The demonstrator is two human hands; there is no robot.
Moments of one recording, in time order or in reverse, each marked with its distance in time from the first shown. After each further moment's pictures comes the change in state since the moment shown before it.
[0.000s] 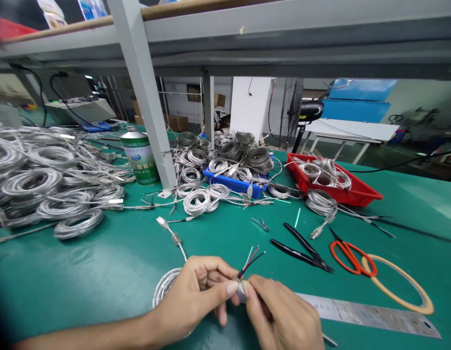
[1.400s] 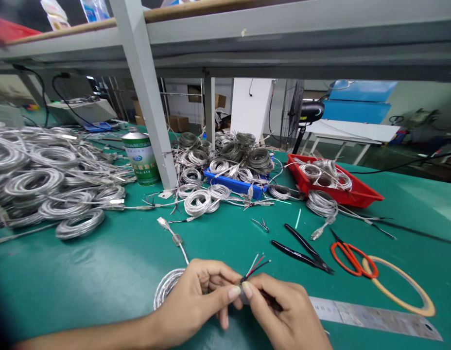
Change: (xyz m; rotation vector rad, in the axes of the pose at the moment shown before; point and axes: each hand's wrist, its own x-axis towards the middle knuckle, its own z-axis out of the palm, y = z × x) left_hand -0.001 -0.001 0.000 0.050 -0.044 0.018; right_hand 0.014 0.002 -0.008 0.426 -0.395 0.332
